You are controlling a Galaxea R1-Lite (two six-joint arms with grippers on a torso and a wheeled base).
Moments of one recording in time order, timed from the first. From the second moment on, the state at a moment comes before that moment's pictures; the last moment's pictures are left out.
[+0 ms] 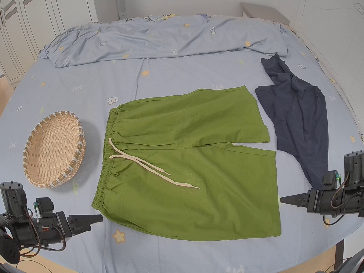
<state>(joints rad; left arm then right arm) 0.00 1.35 -0.07 -0.72 -0.67 -0.62 0.18 1.44 -0.35 -0.35 0.36 0.43</state>
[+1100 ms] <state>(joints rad) 0.15 1.98 -0.13 -1.32 -0.84 -0.51 0.21 1.51 -0.41 -0.54 0.41 0.44</state>
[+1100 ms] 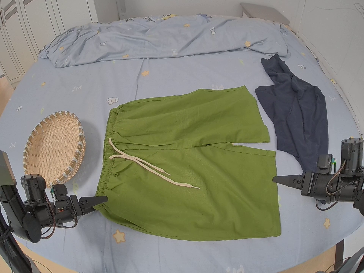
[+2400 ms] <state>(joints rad) 0.19 2.01 -0.02 -1.47 -0.88 -0.54 0.21 1.54 -0.24 -0.54 0.48 0.45</state>
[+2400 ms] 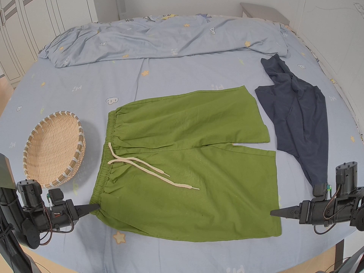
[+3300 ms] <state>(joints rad) 0.23 1.98 -0.02 -1.43 -0.96 -0.53 0.12 1.80 -0.17 -0.71 0.63 0.42</state>
